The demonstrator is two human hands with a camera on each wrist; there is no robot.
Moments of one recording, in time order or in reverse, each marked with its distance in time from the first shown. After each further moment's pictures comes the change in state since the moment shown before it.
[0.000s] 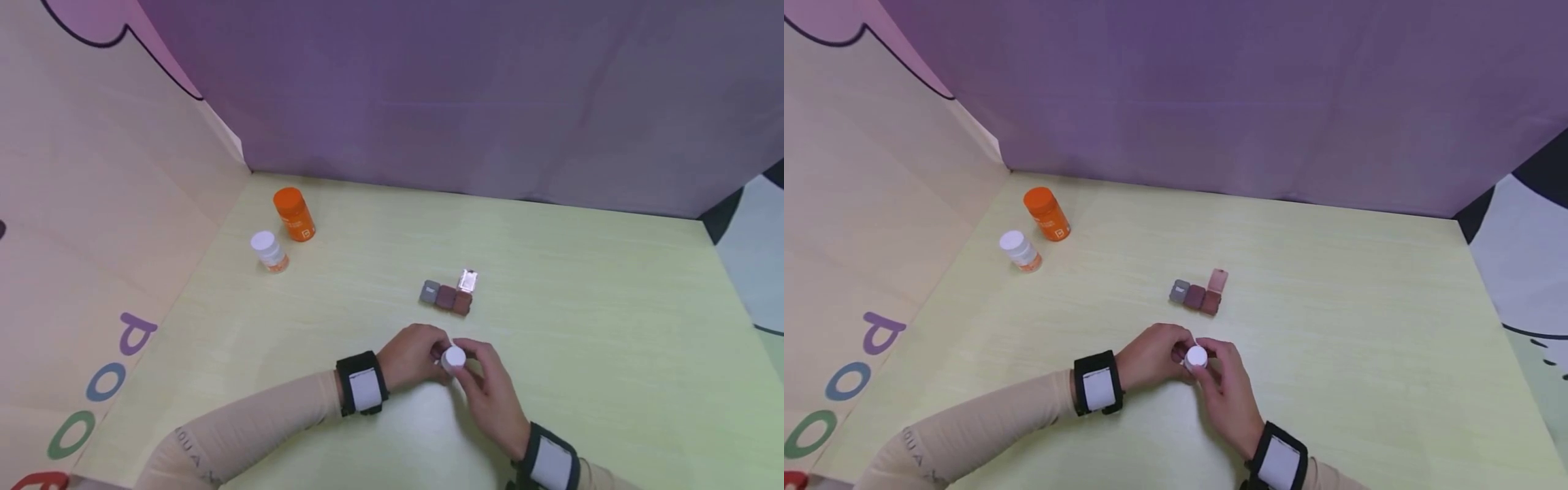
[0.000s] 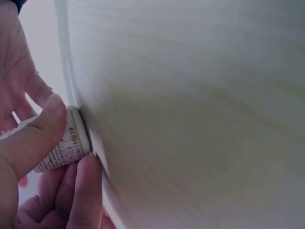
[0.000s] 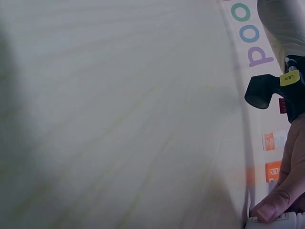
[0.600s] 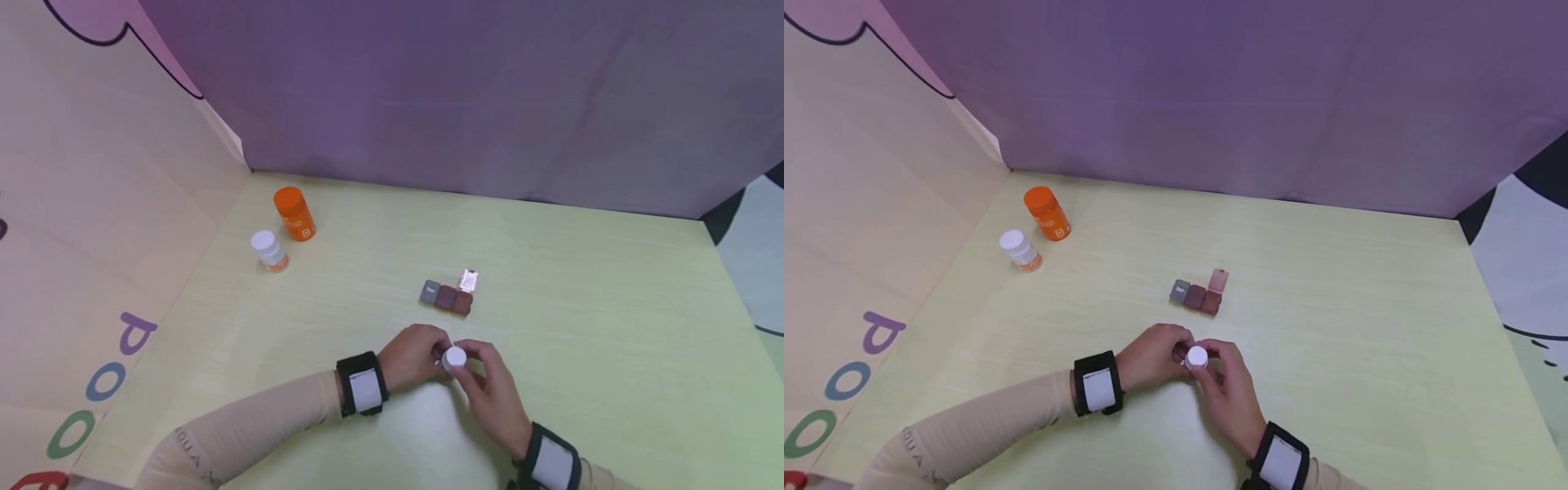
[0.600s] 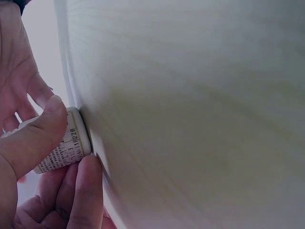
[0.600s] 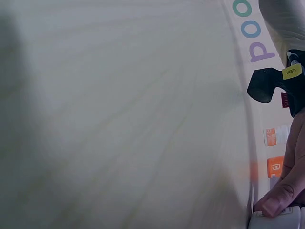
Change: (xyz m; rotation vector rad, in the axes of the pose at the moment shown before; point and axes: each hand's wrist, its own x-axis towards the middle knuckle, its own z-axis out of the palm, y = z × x) left_hand 0.000 0.000 0.000 -0.007 0.001 -0.012; right_hand 0.001 0.002 -0.002 0.012 0.004 0.063
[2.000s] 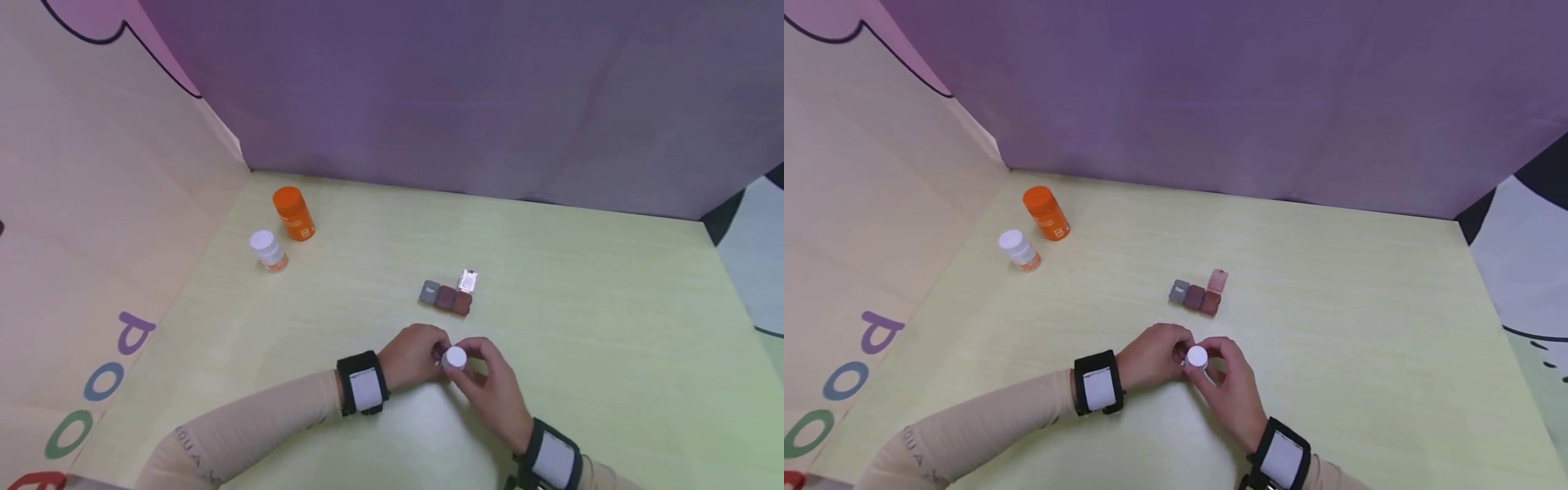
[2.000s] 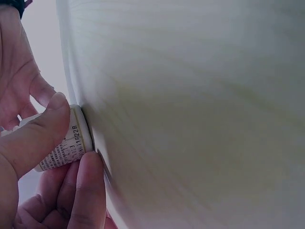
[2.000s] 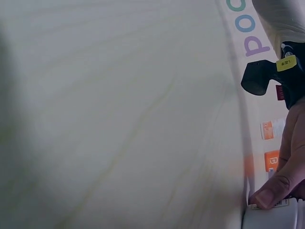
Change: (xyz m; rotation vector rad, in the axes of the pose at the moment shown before) left_hand 0.003 0.001 0.000 0.007 -0.003 -0.021; right_hand 0.006 -0.004 -0.005 0.005 -0.019 0.067
